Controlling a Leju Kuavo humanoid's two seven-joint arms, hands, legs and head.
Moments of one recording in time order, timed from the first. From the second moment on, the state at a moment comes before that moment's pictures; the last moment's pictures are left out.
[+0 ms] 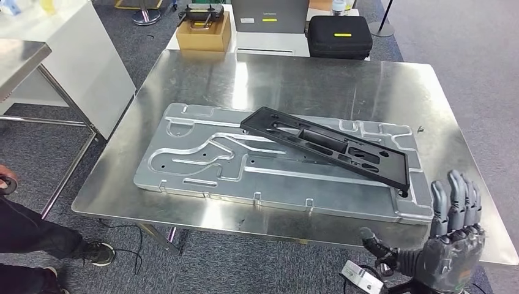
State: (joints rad) left arm -0.14 -0.09 -1.54 -0.14 1.01 0.47 -0.23; right arm 0.17 -0.07 0.02 -2.05 0.97 -0.69 -0.45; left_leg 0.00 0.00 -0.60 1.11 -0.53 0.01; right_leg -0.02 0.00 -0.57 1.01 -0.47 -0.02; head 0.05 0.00
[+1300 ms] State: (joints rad) left arm -0.13 -0.09 -1.55 -0.14 0.98 0.52 -0.21; right arm 0.27 0.09 -0.09 -2.09 0.86 -0.69 -0.58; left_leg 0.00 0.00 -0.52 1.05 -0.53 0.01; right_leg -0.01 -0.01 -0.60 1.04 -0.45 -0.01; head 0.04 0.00
